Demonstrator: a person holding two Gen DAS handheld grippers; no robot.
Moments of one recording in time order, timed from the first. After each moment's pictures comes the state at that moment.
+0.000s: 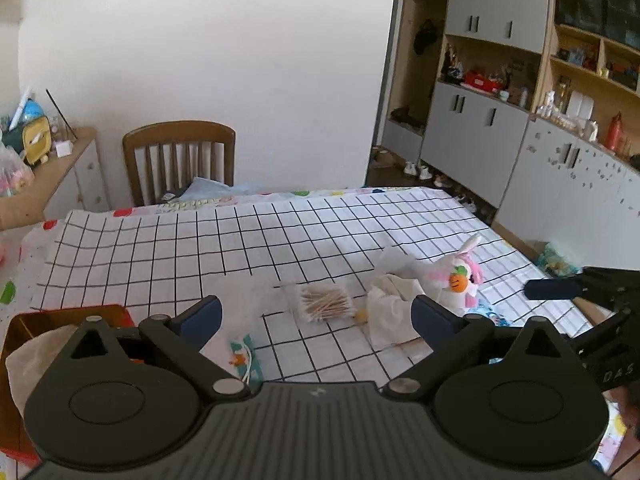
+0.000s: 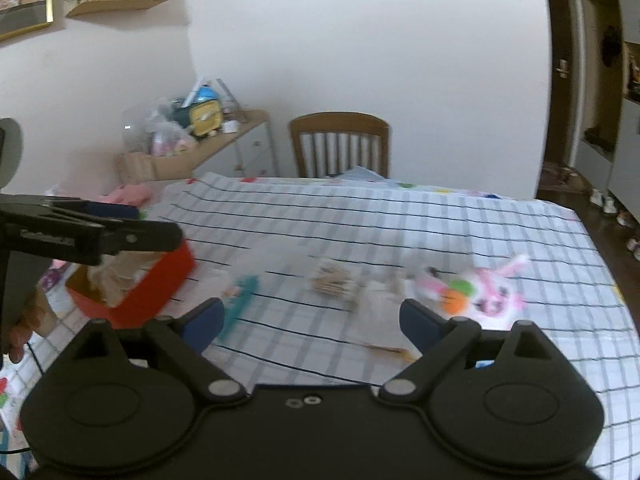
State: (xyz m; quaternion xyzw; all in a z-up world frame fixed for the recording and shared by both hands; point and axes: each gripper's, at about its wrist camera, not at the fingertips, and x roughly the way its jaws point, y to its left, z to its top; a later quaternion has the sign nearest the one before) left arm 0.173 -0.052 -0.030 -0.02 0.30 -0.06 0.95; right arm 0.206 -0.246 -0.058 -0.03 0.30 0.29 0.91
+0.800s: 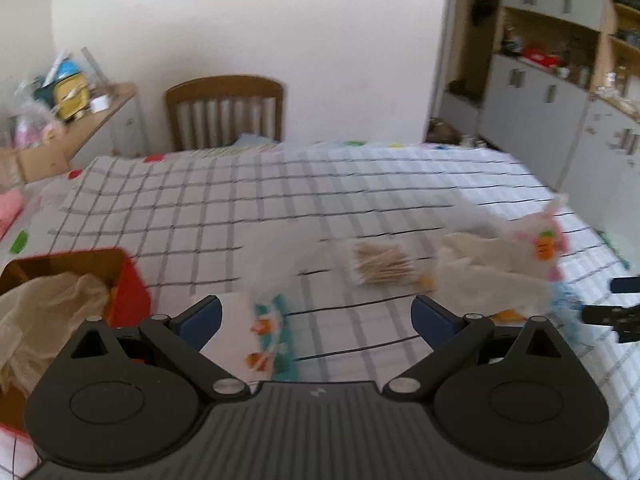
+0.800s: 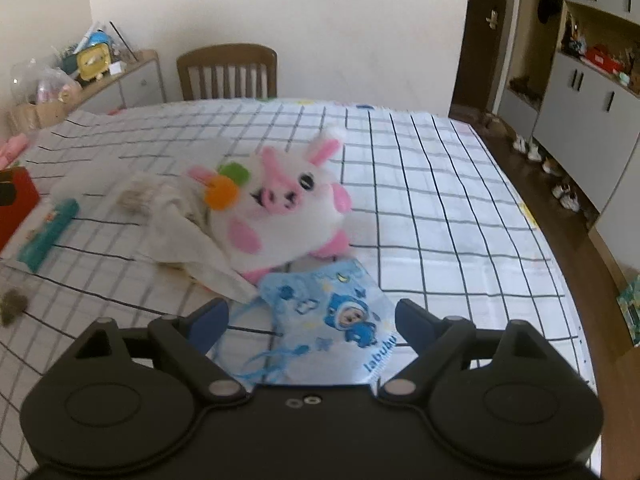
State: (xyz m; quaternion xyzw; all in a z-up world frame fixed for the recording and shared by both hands) left arm 0.217 -0.042 -0.109 -0.03 0.35 0.04 0.93; right arm 0.280 -0.339 -0.150 -0.07 0.38 0.17 0.91
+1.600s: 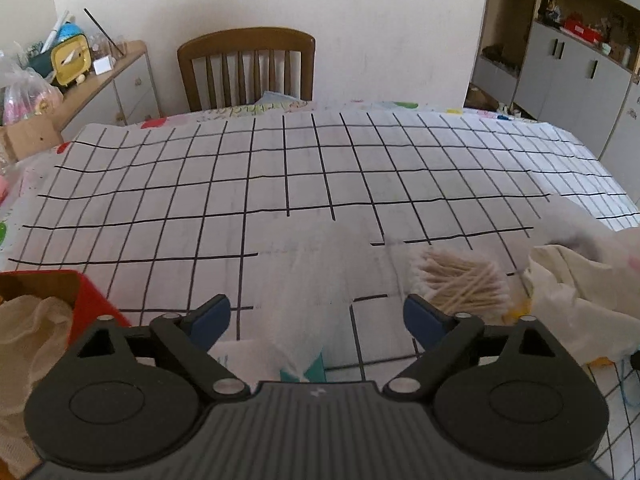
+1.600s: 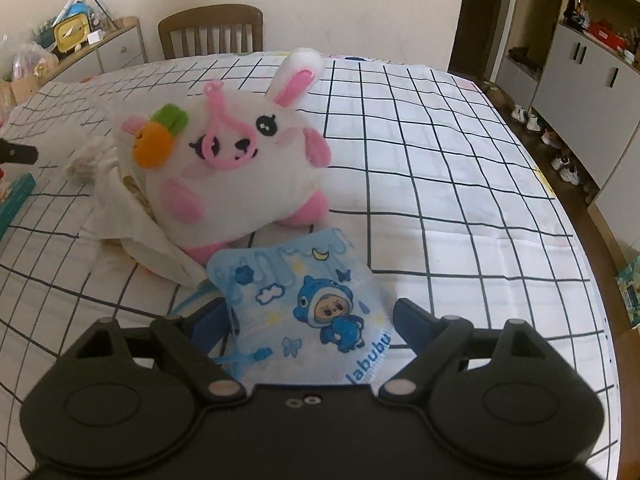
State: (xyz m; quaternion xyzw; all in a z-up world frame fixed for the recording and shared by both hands) left arm 0.319 -0.018 -0.156 -0.03 0.41 0.07 0.91; right arm 0.320 -0.339 -0.189 -0.08 0.43 0.16 0.89
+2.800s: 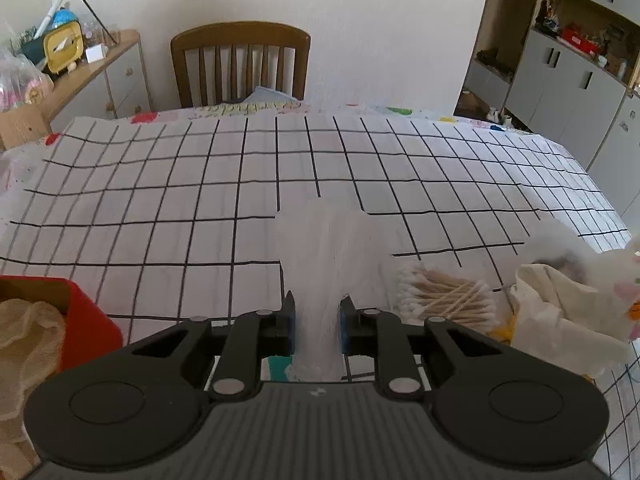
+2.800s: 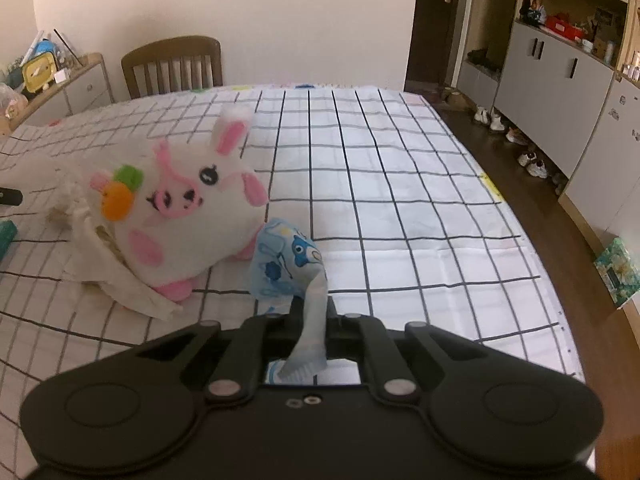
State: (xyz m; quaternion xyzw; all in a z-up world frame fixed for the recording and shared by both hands) left arm 0.321 -0.012 -0.143 -0.05 0.42 0.05 0.91; right arm 0.311 -0.364 -0.163 -0.05 0.40 0.11 0.91
